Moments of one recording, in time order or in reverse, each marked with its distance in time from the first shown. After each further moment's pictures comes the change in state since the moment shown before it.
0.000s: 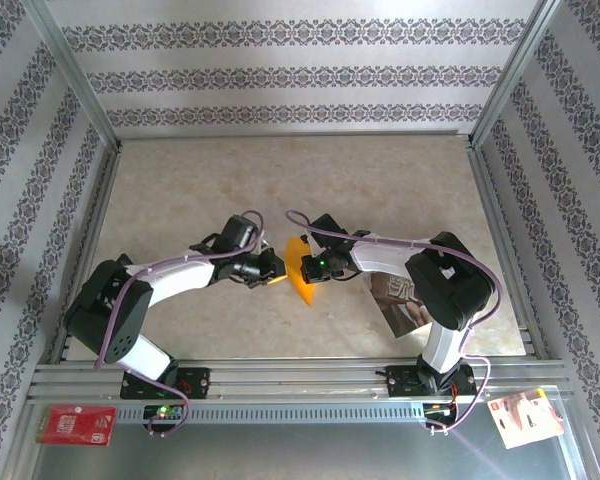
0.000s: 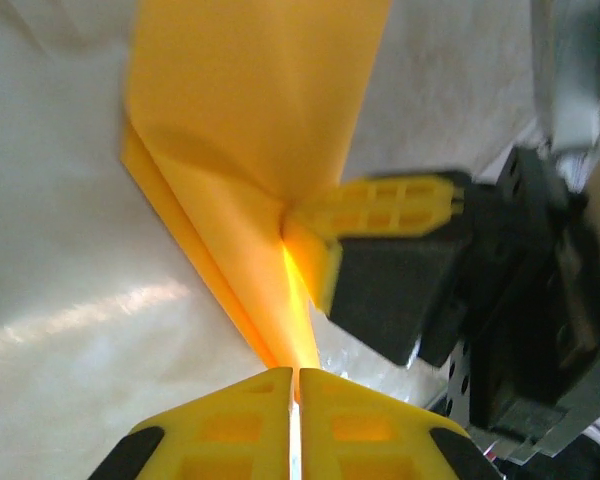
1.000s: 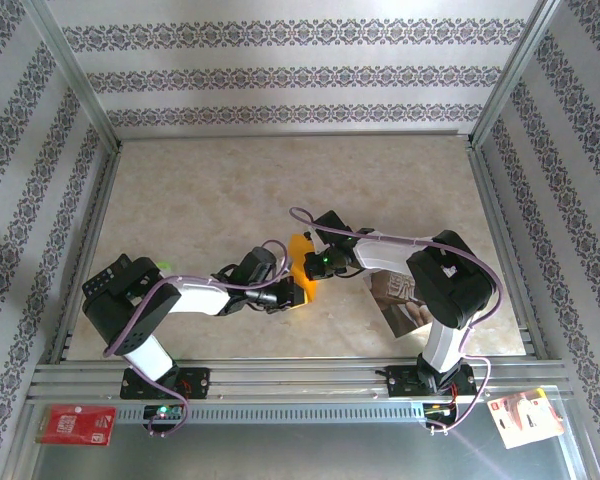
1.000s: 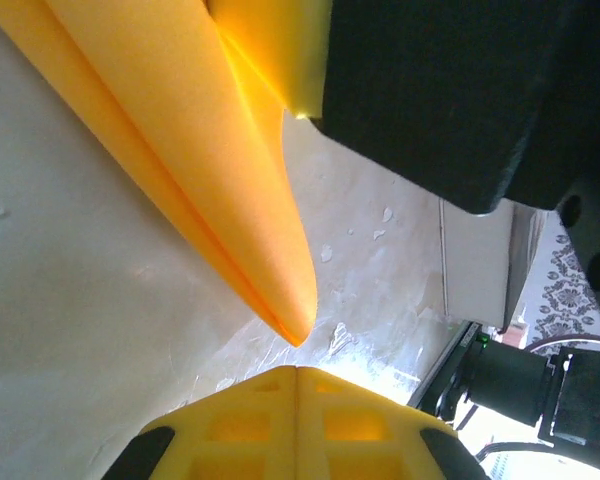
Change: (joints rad) left arm -0.192 0.095 -0.175 0.437 -0.034 -0.127; right arm -0.030 0.003 -0.001 0.008 -0.011 -0.032
